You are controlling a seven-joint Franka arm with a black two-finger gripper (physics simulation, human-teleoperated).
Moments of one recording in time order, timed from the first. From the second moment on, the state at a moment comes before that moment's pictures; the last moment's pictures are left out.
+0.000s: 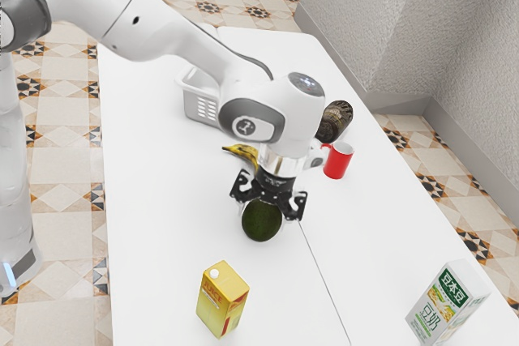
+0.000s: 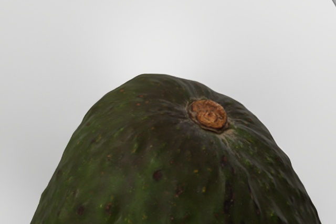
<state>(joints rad) 0.09 -0.05 -0.38 -2.14 -0.05 2.08 -1.30</state>
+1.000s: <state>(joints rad) 0.12 -0.08 0.15 -1.65 -0.06 1.76 -1.28</state>
